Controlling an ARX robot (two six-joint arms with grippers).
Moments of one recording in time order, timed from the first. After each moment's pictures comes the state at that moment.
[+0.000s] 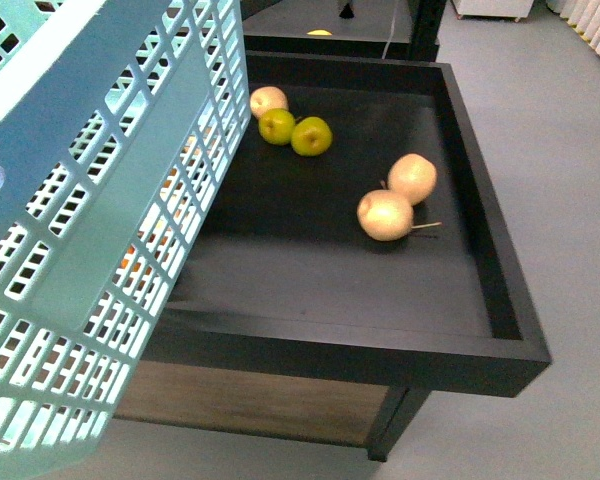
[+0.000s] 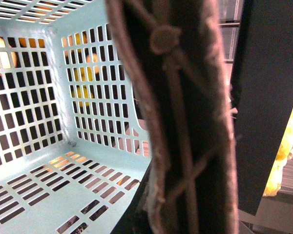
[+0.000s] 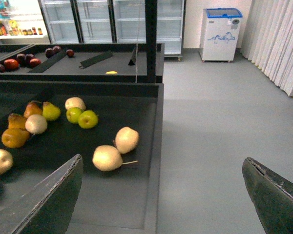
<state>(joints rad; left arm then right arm) -0.13 1.05 0.75 0.05 0.01 -1.51 0.00 0.00 0.02 0.00 0.00 0.00</state>
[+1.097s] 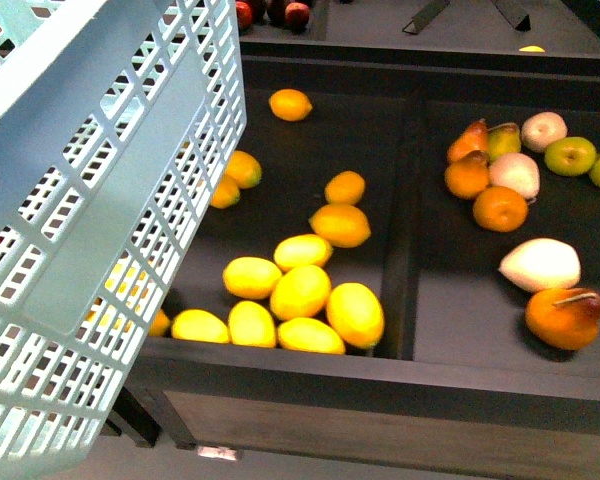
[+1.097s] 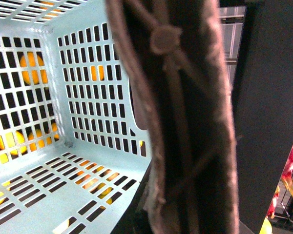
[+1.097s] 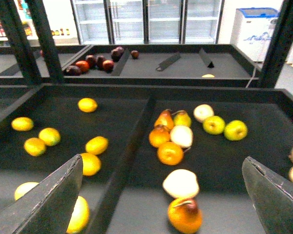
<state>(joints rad) -0.13 1.05 0.75 0.05 0.01 -1.51 0.00 0.00 0.02 0.00 0.00 0.00</state>
